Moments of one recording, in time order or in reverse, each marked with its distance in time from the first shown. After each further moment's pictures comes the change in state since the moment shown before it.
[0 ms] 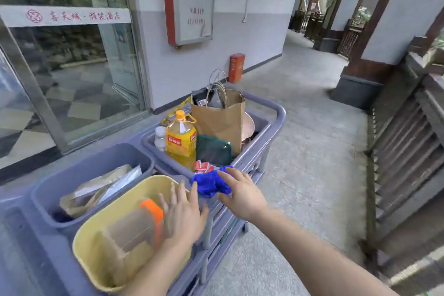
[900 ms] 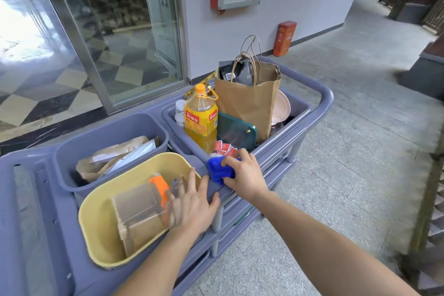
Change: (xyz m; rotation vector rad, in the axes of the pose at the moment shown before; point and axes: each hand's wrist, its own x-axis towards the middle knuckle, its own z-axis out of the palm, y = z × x) left_hand 0.014 0.008 0.037 0.100 -0.121 -0.190; right_hand 0.071 0.038 0.047 0.026 0.030 -0.172
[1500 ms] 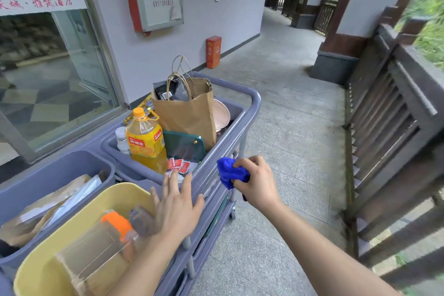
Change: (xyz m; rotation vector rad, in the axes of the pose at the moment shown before) left_hand 0.000 0.052 -0.043 -0.099 0.058 0.353; right_hand -0.102 0.034 -0.097 0.148 0.346 0.439
